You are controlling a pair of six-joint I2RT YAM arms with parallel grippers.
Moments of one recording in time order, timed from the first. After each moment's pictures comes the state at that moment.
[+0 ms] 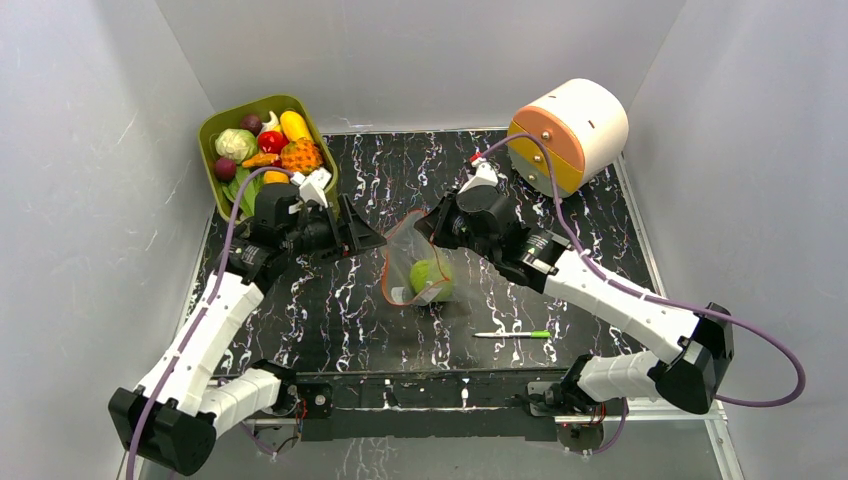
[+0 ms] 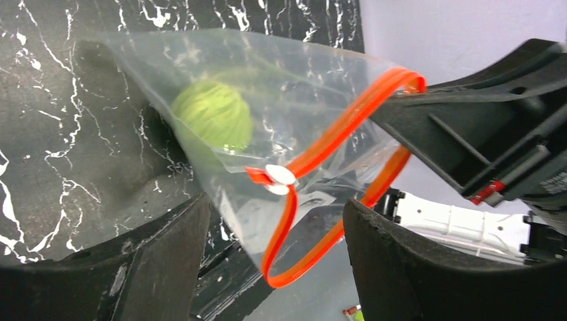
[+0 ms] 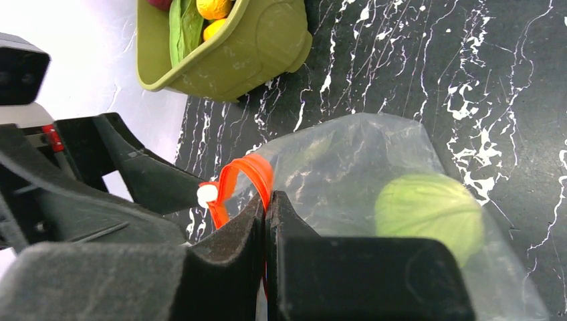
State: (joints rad) left arm -0.34 1.01 1.00 -0.58 0.53 -0.69; right arm 0.88 1.27 1.16 -0.28 0.19 0.84
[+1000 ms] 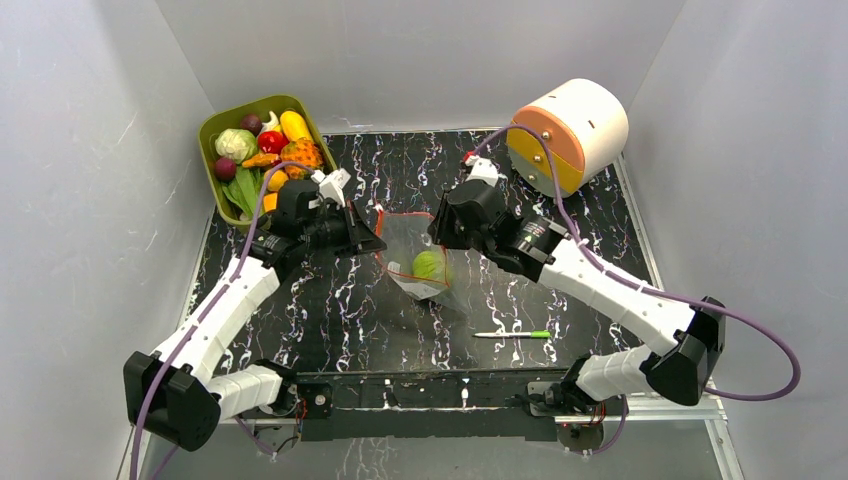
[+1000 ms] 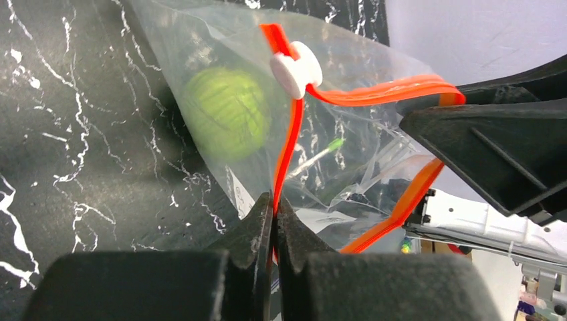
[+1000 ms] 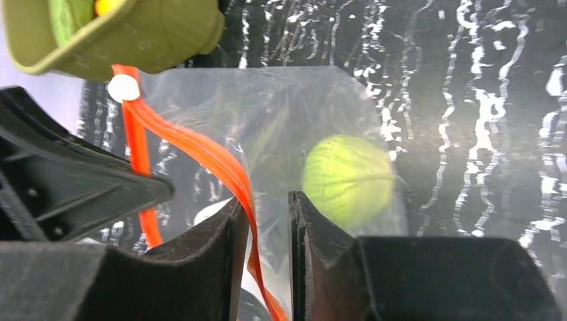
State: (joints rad) left arm -0.38 1.14 0.96 -0.49 0.52 -0.62; right arm 0.88 1.31 1.26 -0.52 0.30 0.76
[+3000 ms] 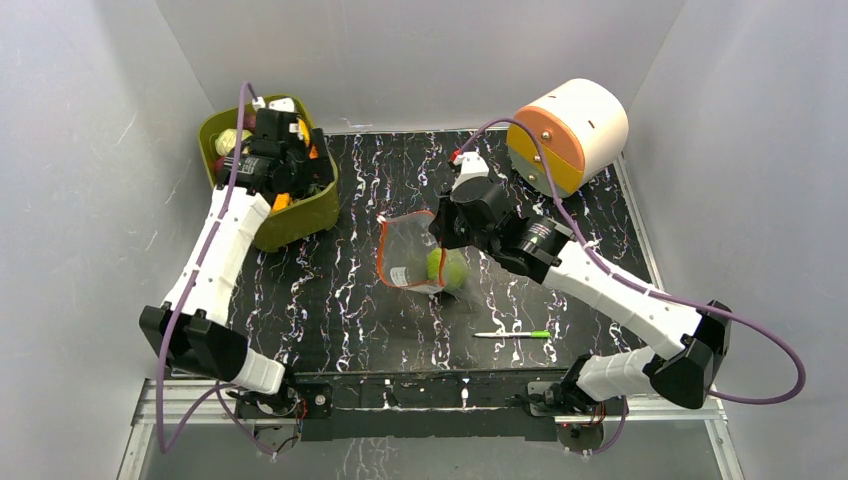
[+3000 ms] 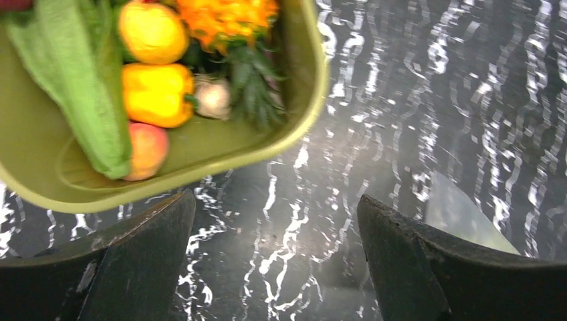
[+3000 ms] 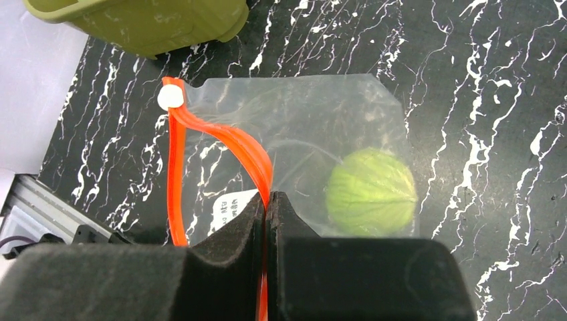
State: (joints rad) left arm -0.28 1.44 1.60 -0.91 -0.23 -0.34; right arm 0.88 1.31 1.30 -0.53 0.24 0.53
